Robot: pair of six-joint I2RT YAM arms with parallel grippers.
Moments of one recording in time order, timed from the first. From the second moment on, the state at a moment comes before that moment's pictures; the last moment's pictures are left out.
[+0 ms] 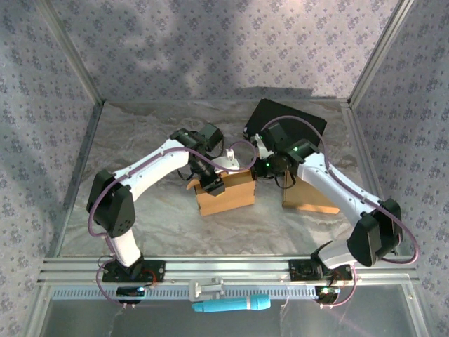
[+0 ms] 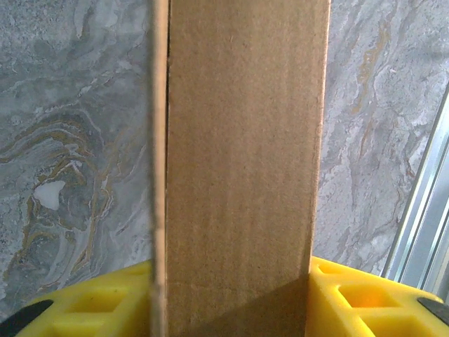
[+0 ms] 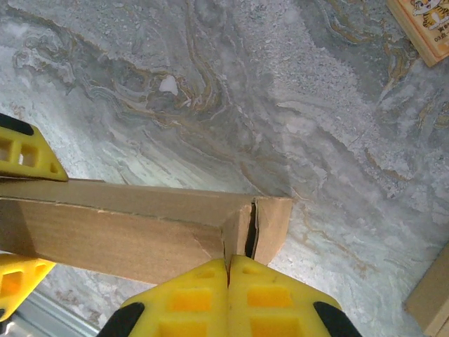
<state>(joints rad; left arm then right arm) -0.72 1.75 1.51 -1.12 0.34 0.49 0.58 1.41 1.23 -0.88 -0.17 0.35</state>
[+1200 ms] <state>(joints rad) -0.66 1.37 1.36 -1.15 0.06 -0.11 0.64 1.38 1.16 -0.84 -0.07 0.37</state>
